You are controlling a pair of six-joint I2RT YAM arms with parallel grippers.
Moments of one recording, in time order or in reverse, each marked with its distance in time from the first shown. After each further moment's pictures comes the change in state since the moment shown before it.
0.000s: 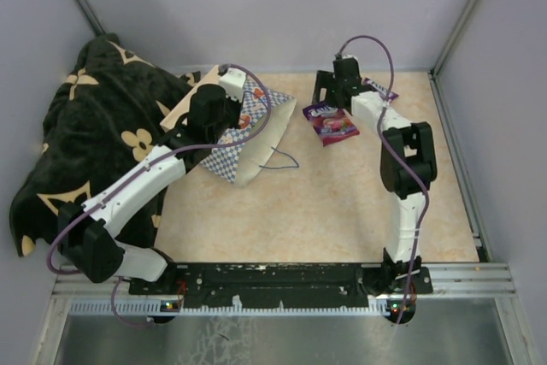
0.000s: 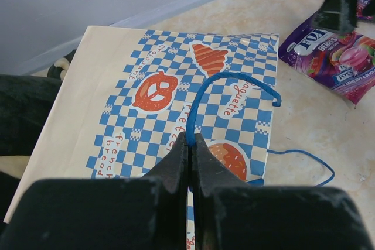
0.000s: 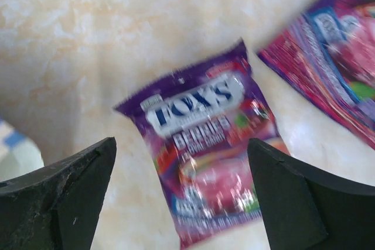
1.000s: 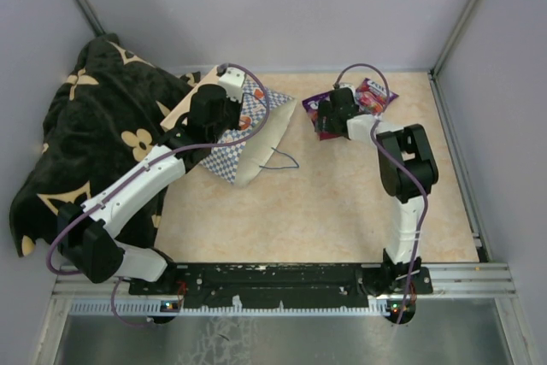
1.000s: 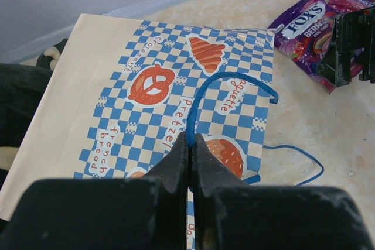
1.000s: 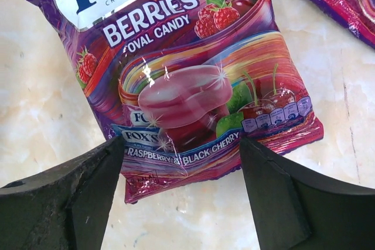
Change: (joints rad) left arm 0.000 -0.001 0.010 -0.040 0.009 -0.059; right arm 0.034 -0.116 -0.406 0.175 0.089 -0.027
